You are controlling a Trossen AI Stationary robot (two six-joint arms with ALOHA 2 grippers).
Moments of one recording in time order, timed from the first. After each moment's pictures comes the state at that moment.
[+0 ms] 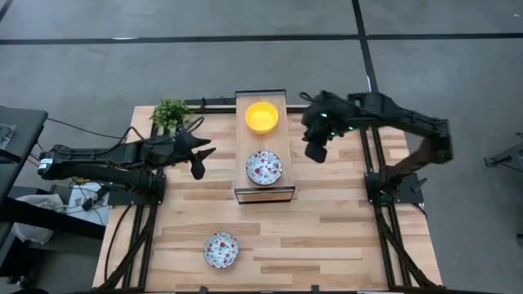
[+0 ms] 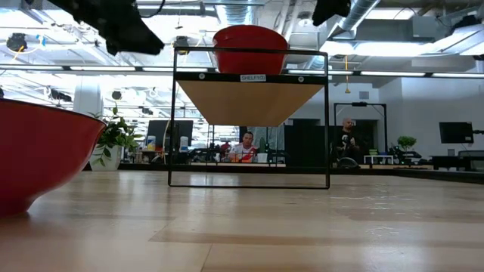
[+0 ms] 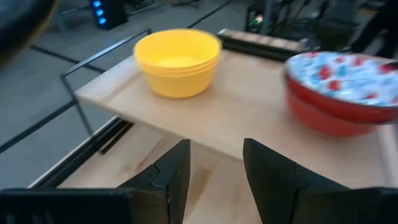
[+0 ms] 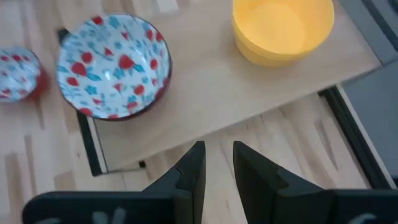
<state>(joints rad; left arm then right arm) 0.02 0.73 0.63 -0.28 -0.42 -0.12 -0.17 1.46 1.75 -1.27 0.05 0.08</state>
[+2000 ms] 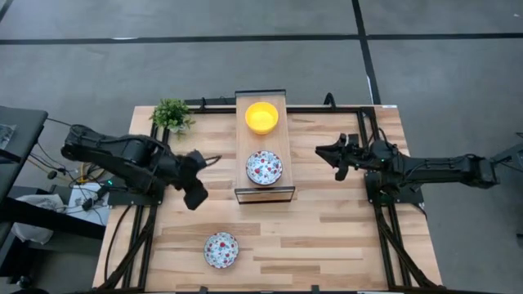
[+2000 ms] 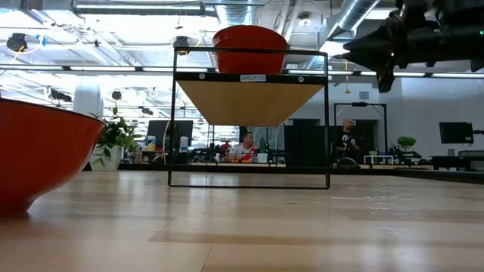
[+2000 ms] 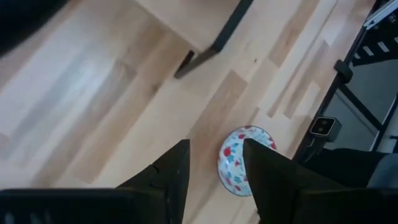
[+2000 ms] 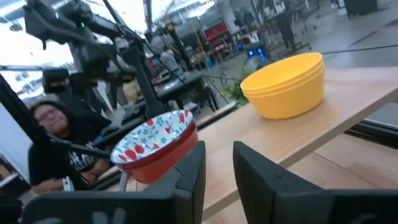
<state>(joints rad) -0.33 1.23 1.41 -1.25 -0.10 -0.90 -0.16 0.58 0.19 0.42 0.05 0.39</state>
